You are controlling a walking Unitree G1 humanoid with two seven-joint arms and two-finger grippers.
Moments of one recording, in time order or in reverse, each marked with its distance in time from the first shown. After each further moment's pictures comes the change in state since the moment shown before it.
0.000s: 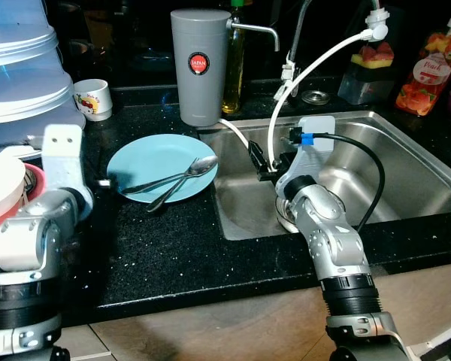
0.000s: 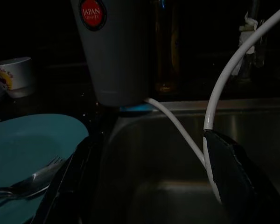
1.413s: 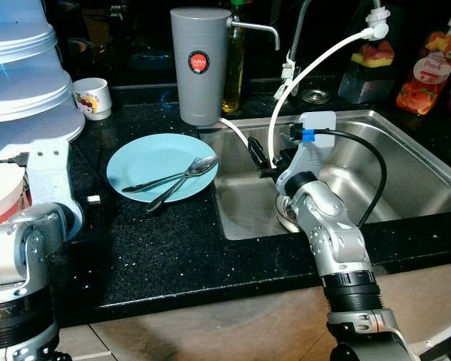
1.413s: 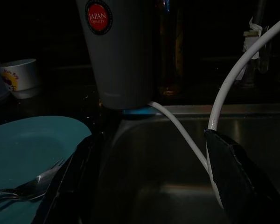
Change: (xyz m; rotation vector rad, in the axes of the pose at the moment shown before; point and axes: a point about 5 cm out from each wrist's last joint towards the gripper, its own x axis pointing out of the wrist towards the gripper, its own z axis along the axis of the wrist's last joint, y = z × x) left arm -0.023 0.004 -0.020 -0.071 0.214 -0.012; right arm 0.001 0.001 0.002 -0.003 -0.006 0.021
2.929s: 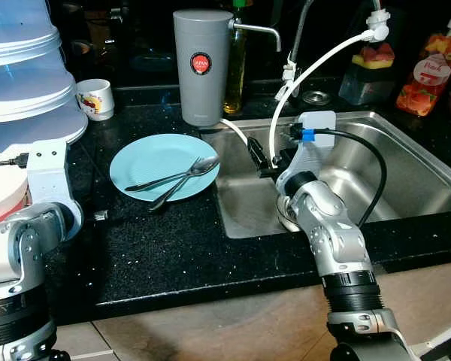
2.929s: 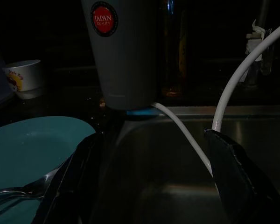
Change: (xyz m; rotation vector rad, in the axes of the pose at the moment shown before) left arm 0.003 0.000 0.003 0.012 -0.016 -0.035; right arm 0.000 0.000 0.000 0.001 0.001 0.003
